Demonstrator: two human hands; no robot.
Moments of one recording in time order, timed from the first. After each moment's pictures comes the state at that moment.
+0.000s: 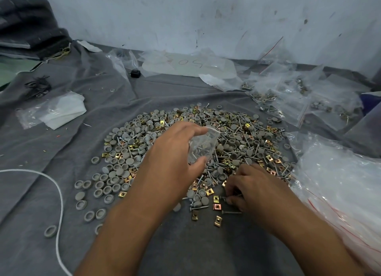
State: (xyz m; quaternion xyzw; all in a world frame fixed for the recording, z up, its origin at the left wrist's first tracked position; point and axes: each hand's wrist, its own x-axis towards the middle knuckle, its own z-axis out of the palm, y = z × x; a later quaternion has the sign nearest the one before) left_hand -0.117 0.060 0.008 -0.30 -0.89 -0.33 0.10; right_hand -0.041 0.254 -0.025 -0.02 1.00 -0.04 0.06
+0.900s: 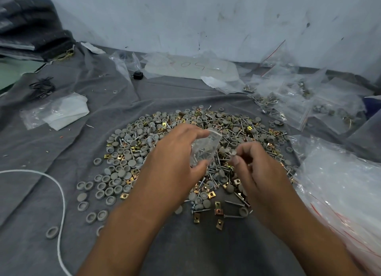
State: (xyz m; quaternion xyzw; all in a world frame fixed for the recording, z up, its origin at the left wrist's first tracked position) left_hand -0.117 0.059 0.007 -0.31 -0.89 -0.33 0.10; right_hand -0.041 0.237 -0.012 0.03 0.91 -0.35 -0.20
